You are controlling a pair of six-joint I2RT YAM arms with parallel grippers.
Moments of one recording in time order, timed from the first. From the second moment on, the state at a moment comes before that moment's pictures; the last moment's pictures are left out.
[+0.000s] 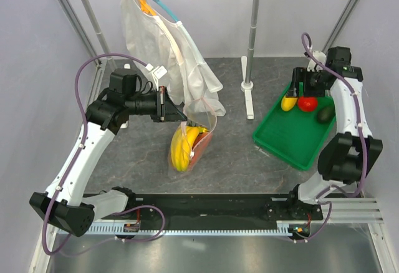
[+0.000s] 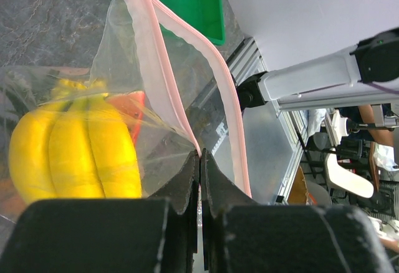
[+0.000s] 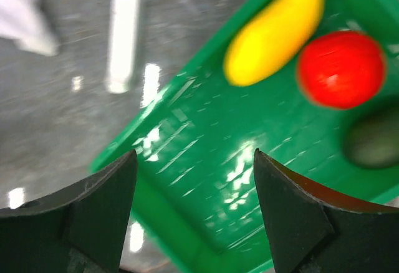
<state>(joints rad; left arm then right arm) -0.35 1.16 1.33 -0.75 0.81 -0.46 -0.22 1.61 1.60 -0.98 -0.42 -0.18</state>
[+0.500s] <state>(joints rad) -0.35 1.15 1.28 -0.74 0.82 -0.45 -0.32 1.96 1.71 -0.99 -0.12 -0.69</state>
